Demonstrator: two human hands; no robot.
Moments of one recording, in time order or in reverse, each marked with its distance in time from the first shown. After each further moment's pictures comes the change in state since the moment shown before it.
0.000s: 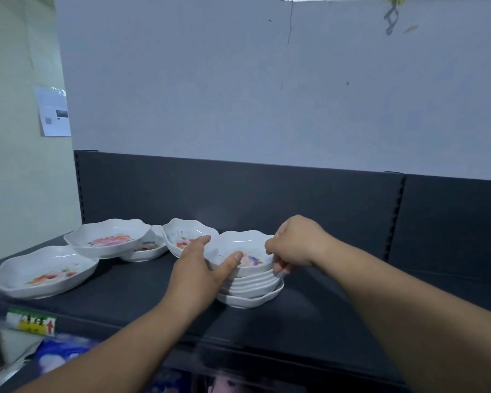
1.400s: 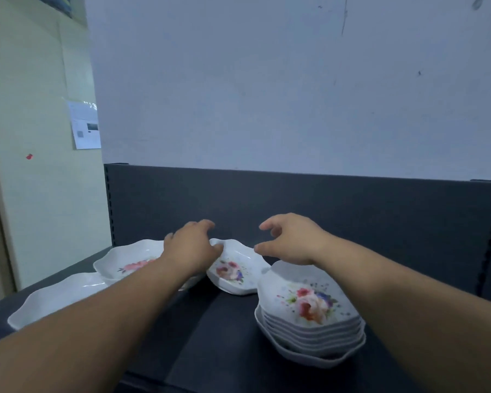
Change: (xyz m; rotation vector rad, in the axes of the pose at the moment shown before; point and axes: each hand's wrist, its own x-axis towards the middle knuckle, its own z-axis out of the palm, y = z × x) left_hand 0.154 -0.057 -0.062 0.618 -0.048 0.016; right_hand 0.091 -0.072 0.039 -0.123 0.008 -0.253
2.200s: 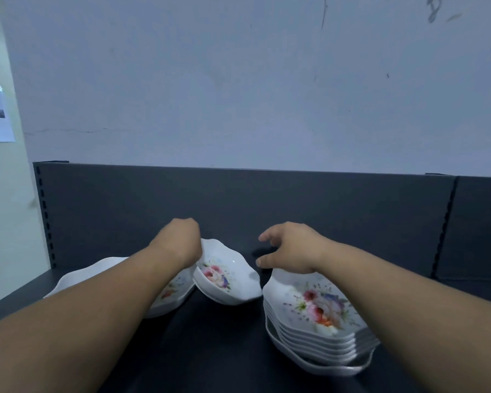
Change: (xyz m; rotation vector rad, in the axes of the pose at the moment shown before) left_hand 0.079 -0.017 0.018 0.209 -0.151 0.227; right_hand 0.021 -0.001 0.020 -0.153 0.023 0.181
